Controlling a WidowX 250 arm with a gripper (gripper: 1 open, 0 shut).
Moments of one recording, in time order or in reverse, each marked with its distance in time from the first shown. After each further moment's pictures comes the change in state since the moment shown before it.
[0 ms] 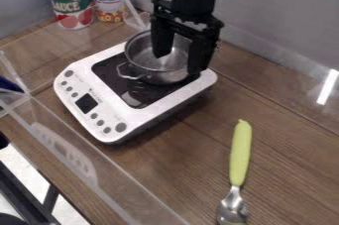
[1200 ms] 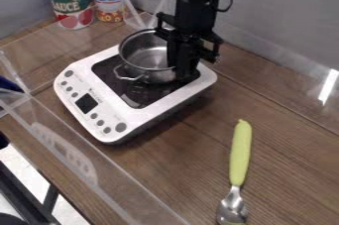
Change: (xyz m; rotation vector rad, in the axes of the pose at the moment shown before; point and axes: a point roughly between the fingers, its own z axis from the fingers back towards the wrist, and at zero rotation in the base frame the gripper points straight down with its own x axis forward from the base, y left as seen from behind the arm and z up) arm 0.011 0.004 -0.022 0.004 0.007 -0.025
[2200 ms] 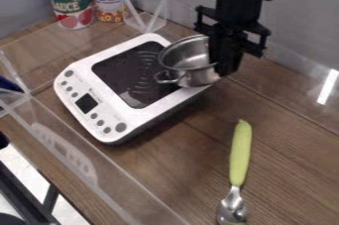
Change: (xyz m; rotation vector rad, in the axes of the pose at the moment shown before) arm 0.016 -0.058 0.022 -0.071 -0.068 -0.104
